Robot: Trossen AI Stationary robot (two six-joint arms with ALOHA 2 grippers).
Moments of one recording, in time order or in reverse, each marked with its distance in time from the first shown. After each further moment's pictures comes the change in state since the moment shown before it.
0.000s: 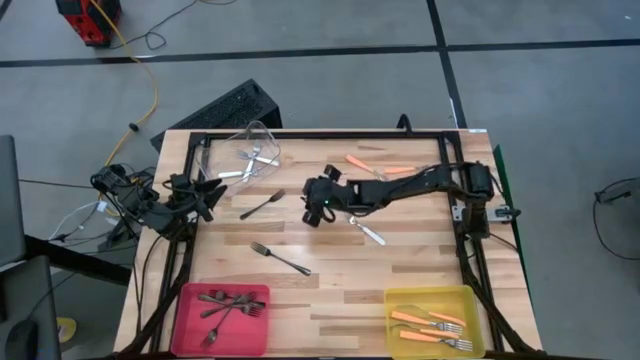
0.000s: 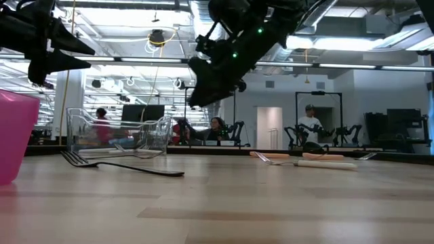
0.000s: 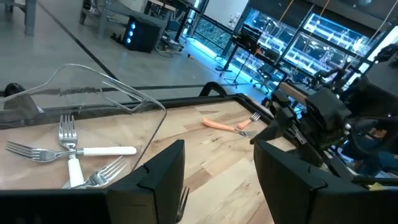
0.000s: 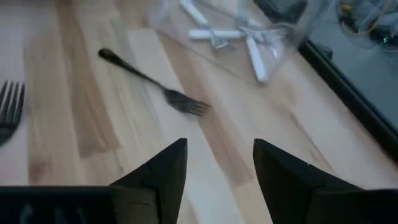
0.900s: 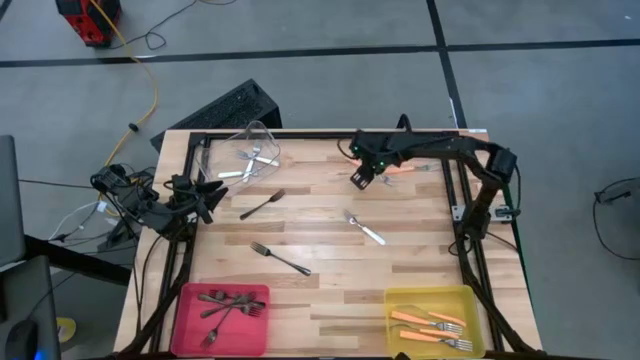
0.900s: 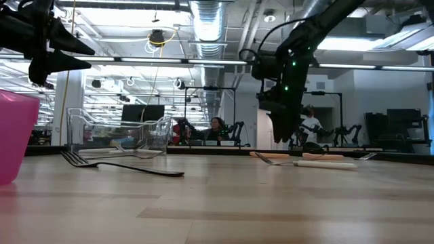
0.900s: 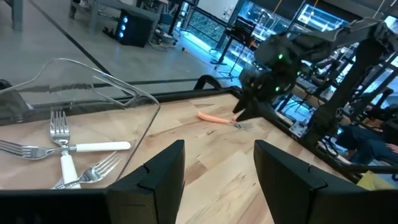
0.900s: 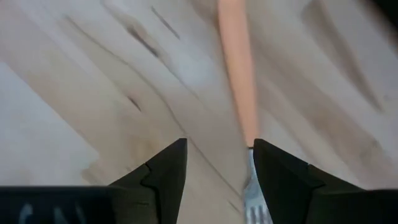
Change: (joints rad) left arm 0.000 0.000 0.000 0.000 0.042 0.015; right arm -0.441 -0.151 -0.144 -0.590 -0.273 0.122
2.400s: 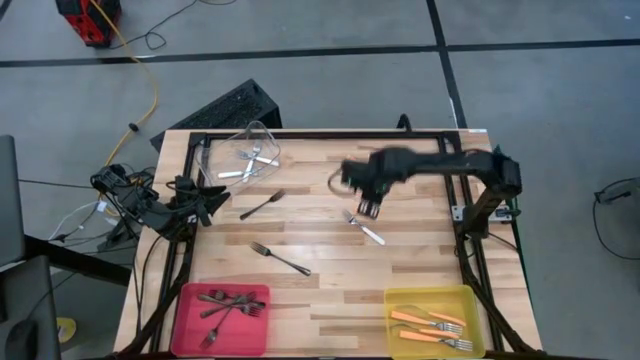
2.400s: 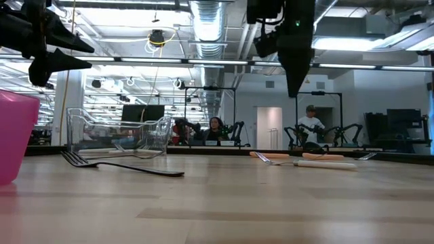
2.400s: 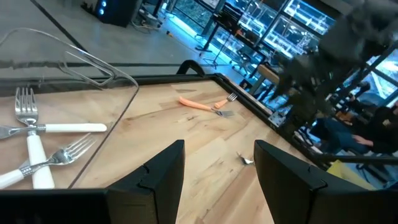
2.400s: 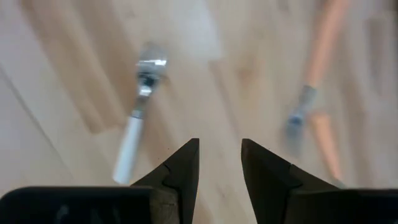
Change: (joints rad) left arm 0.000 0.000 0.000 0.022 0.092 -0.051; right arm 0.347 -0.062 0.325 -0.593 0.046 -0.022
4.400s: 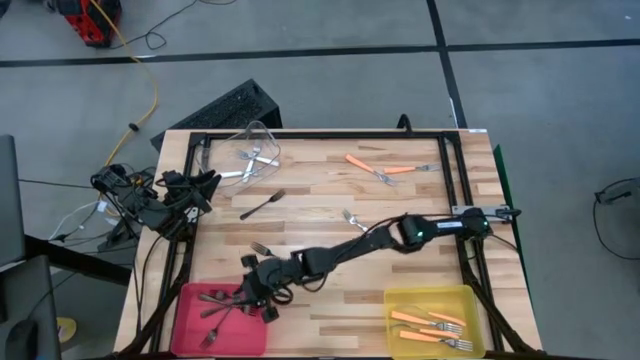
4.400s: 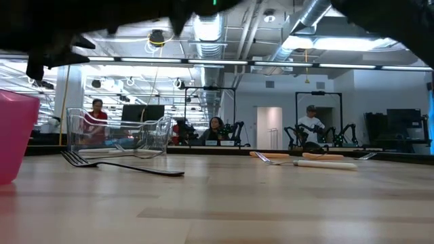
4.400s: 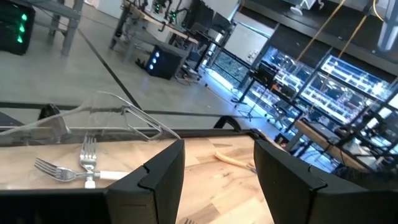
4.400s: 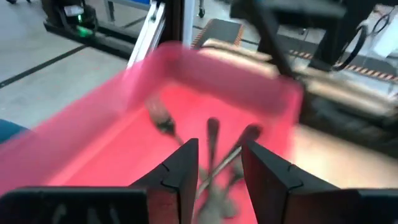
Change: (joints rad) left arm 0.000 0.000 0.000 0.074 -0.296 0.054; right arm 0.420 0.932 0.802 1.262 -0.289 -0.357
